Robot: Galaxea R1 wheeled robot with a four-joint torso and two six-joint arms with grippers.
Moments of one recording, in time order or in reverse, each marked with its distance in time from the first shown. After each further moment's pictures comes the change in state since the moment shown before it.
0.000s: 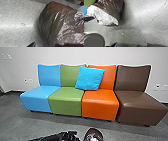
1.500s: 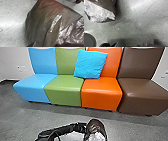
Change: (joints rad) left arm -0.115 0.190 -0.085 0.000 -0.011 0.000; right arm 0.019 0.025 -0.024 0.001 0.005 0.015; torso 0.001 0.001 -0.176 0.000
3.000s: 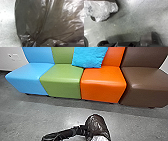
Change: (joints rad) left arm 0.052 0.067 -0.067 0.000 -0.071 0.003; right arm 0.012 0.008 0.001 0.001 0.005 0.006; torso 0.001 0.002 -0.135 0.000
